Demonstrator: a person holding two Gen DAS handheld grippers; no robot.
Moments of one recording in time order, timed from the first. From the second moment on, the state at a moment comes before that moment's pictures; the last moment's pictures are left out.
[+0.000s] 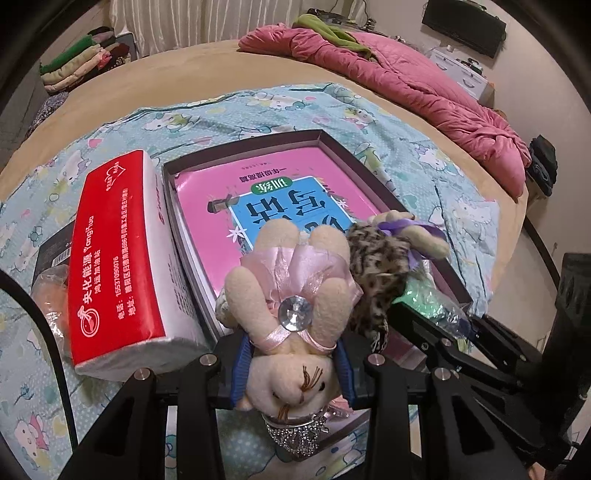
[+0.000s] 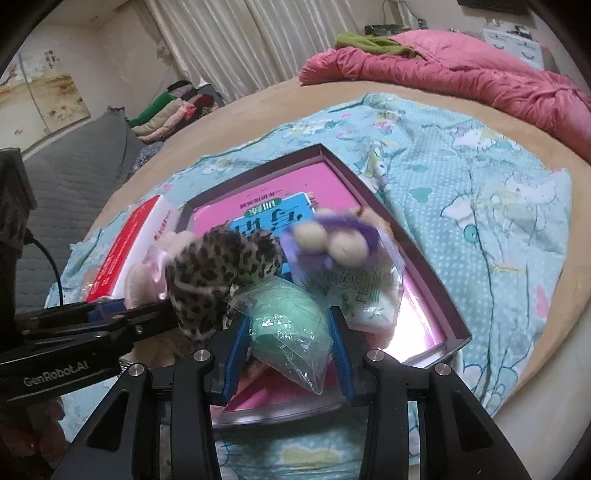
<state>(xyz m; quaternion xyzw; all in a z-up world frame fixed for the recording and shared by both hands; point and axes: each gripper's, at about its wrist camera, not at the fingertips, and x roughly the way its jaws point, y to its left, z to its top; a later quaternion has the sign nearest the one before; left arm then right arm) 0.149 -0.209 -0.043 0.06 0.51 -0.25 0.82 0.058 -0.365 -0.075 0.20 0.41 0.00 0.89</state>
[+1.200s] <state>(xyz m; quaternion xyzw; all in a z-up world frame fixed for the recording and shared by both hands) 0.152 -0.207 -0.048 0.04 0.55 -0.26 0.80 0.031 -0.374 -0.057 0.24 0.39 -0.03 0.89</state>
